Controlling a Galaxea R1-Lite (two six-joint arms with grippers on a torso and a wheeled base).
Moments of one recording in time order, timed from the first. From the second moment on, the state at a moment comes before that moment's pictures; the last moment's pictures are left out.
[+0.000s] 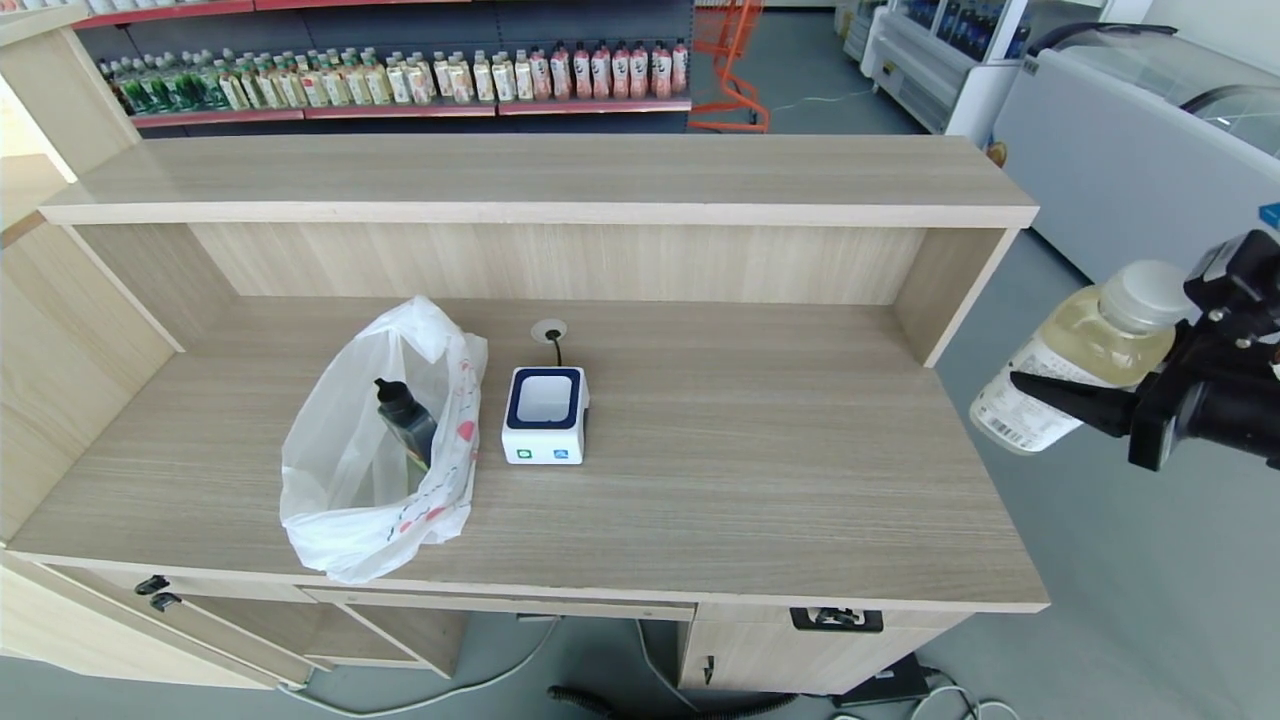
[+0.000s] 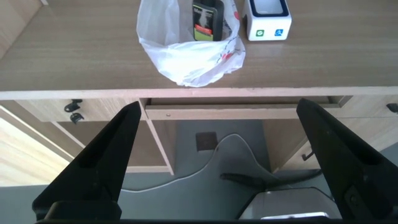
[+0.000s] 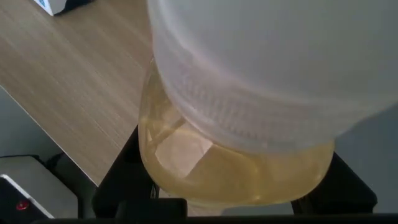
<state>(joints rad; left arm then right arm) 0.00 0.00 0.00 0.00 -0.07 0.03 -0.07 1.38 -0.70 -0.53 0.56 -0.63</state>
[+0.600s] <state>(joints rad) 0.00 0.00 0.00 0.00 -0.07 0.03 -0.09 1.36 -0.67 -0.54 0.57 -0.71</state>
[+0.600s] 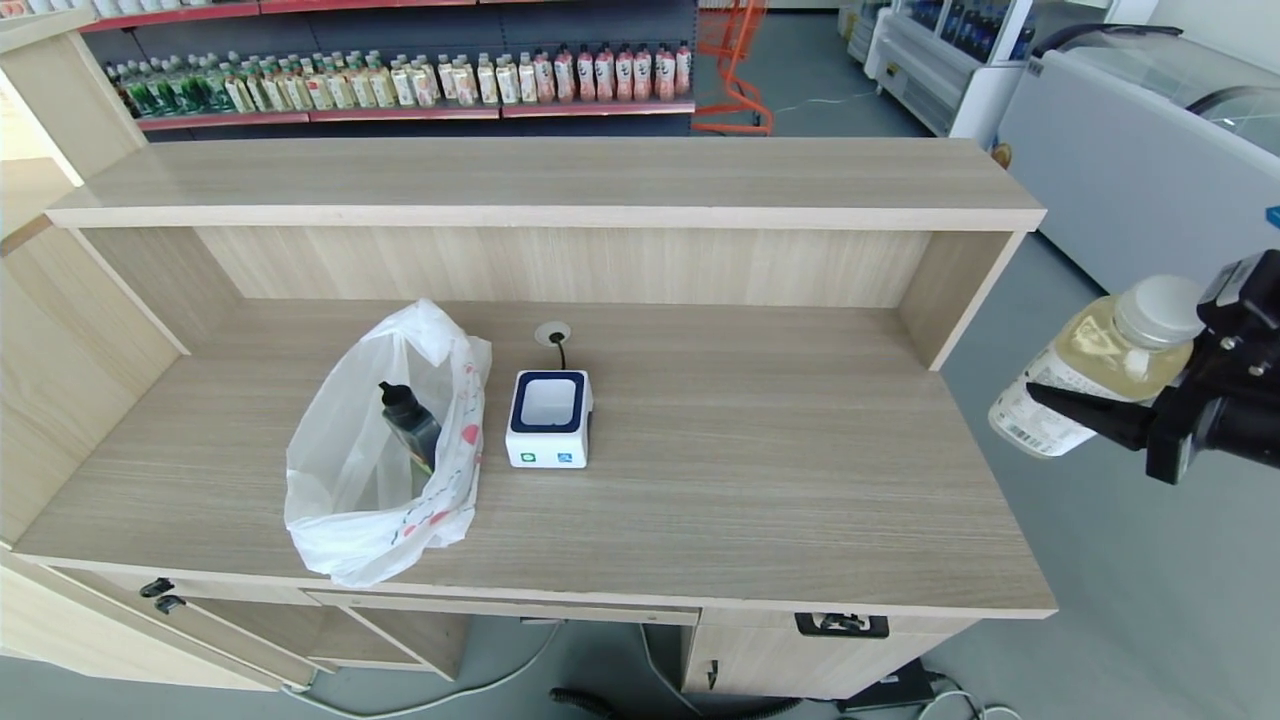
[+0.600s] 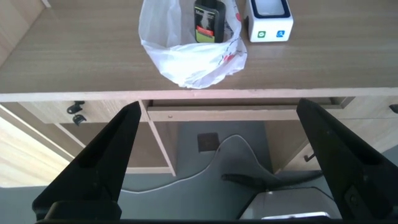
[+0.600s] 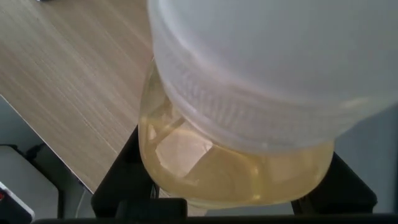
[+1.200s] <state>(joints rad) 0.00 0.00 0.00 0.00 -0.07 0.03 -0.02 1.36 -0.69 -0.54 0.67 -0.71</state>
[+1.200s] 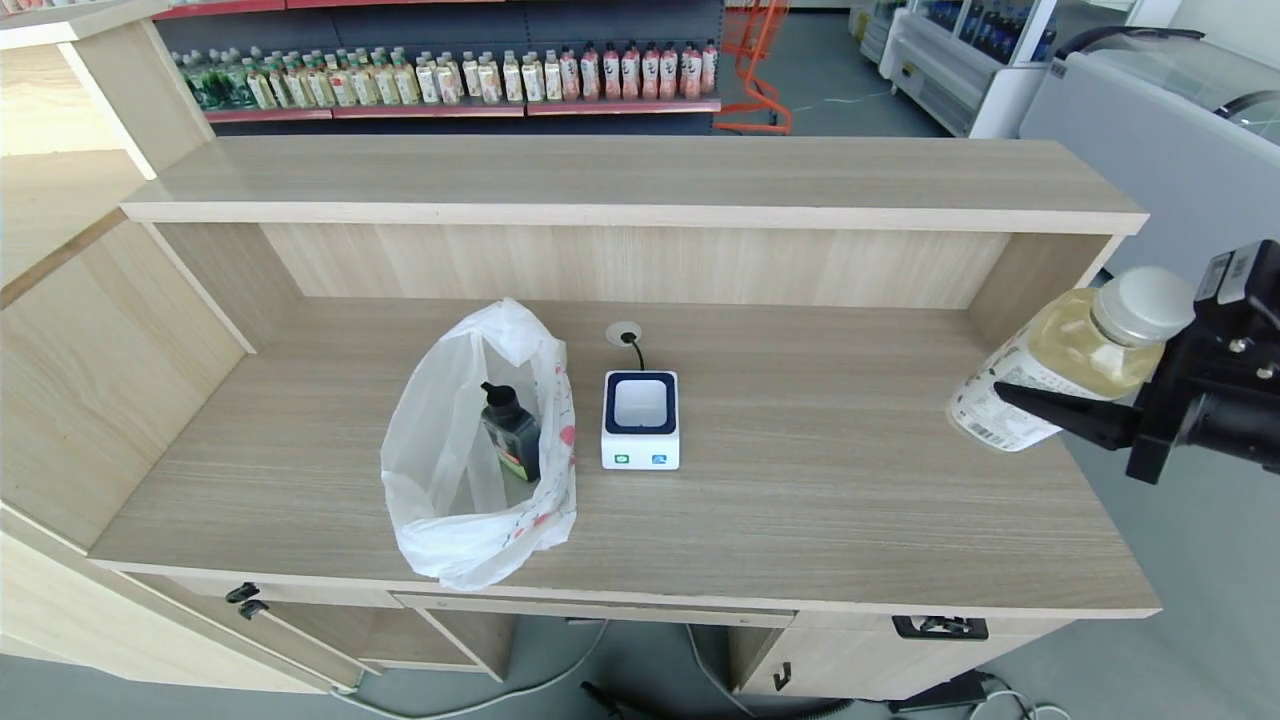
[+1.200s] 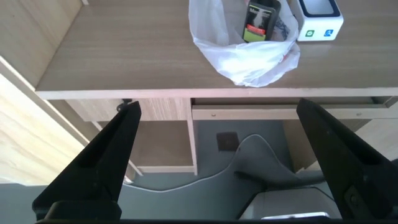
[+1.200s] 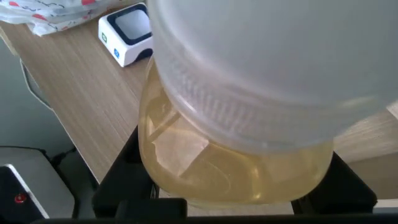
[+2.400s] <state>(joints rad) 0.00 0.00 0.00 0.00 -0.07 0.03 0.10 1.47 -0.69 -0.57 0.72 -0.70</state>
